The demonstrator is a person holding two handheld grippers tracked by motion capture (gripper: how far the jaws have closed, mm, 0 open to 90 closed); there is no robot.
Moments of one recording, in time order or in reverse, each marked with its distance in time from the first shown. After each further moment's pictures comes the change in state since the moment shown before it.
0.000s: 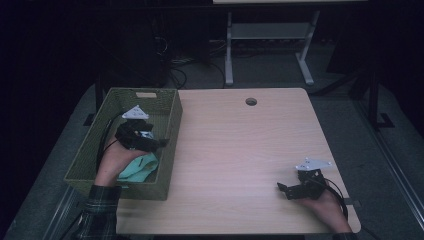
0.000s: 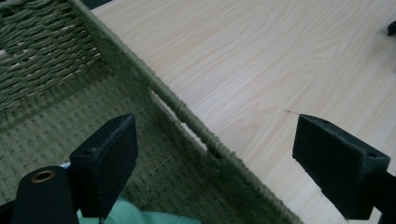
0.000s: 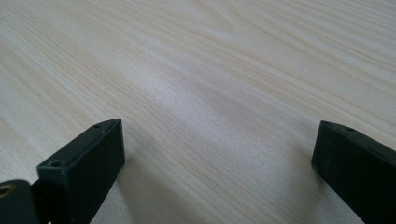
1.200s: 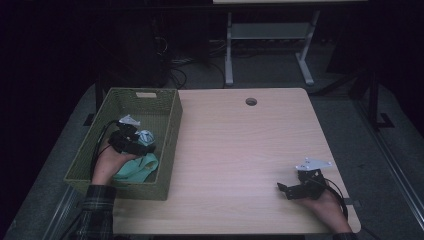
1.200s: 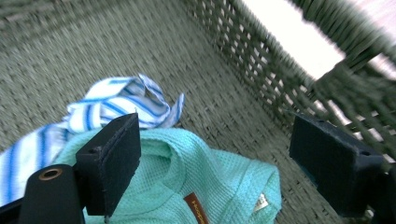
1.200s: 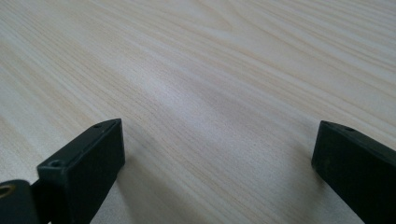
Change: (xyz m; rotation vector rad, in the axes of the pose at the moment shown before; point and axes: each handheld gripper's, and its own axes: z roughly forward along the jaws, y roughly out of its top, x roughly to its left) left arm 0.042 -0.046 0.029 0.184 0.085 -0.113; right arm 0.000 0.000 0.000 0.000 0.000 0.000
